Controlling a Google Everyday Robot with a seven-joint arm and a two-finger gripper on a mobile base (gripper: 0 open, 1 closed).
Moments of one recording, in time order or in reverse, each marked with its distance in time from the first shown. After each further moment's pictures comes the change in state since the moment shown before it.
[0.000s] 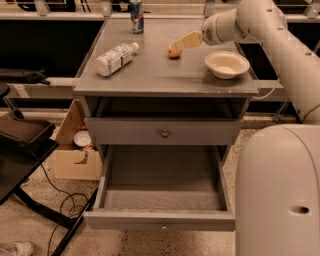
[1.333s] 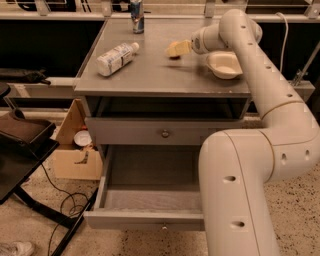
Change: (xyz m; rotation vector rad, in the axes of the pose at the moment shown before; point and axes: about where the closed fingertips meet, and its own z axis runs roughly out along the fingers) arm 0.036 -0.016 0.078 -0.015 0.053 0.144
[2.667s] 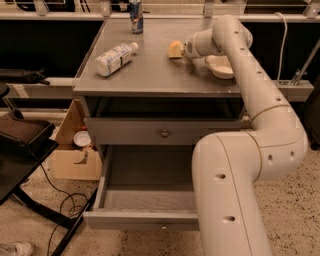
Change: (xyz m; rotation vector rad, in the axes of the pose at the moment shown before) arm 0.012 0.036 0.032 -0.113 0.021 0.106
